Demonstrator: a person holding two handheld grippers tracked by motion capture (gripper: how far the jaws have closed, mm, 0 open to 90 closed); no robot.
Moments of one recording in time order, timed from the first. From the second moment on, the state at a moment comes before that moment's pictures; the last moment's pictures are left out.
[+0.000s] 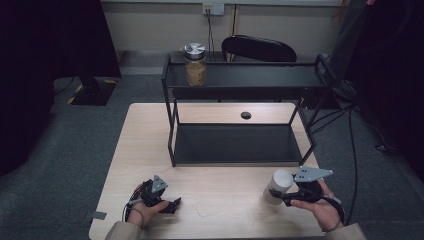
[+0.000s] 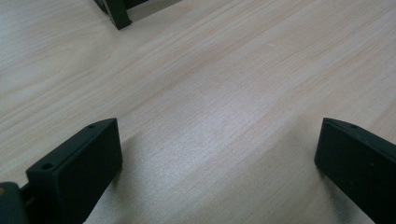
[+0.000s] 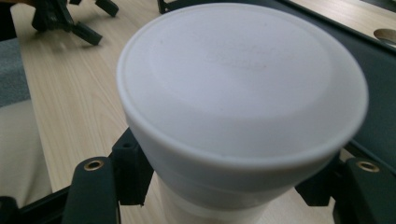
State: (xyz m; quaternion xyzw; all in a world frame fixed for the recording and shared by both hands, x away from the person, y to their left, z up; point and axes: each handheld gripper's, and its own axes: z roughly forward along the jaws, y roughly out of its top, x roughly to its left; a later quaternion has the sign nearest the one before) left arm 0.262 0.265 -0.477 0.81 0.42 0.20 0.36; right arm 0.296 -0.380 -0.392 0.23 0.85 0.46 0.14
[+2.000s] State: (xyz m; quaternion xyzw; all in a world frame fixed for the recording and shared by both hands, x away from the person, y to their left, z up) left arm 0.262 0.264 -0.477 0.81 0.42 0.20 0.36; right arm 0.358 -0.324 -0.200 0.21 0.86 0.44 0.14
